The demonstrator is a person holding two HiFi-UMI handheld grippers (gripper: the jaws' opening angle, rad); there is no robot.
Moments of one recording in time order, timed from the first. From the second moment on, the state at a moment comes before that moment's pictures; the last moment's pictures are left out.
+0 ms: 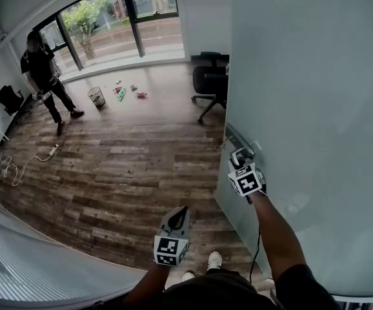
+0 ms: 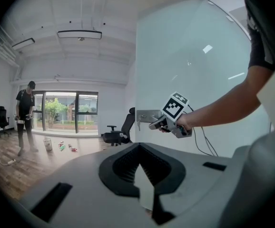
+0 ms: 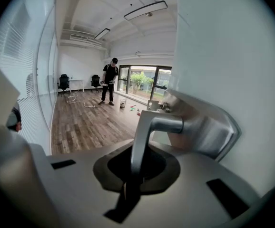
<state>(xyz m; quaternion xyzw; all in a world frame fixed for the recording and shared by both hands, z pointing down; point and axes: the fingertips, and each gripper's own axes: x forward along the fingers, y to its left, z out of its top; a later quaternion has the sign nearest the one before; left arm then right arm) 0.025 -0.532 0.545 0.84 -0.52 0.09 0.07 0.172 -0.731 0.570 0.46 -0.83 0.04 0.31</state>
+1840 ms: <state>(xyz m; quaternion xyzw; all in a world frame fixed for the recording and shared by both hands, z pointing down) -0.037 -0.448 0.552 0.81 -0.57 0.07 0.09 0.325 -0.666 0.483 0.65 -0.73 -0.03 0.22</state>
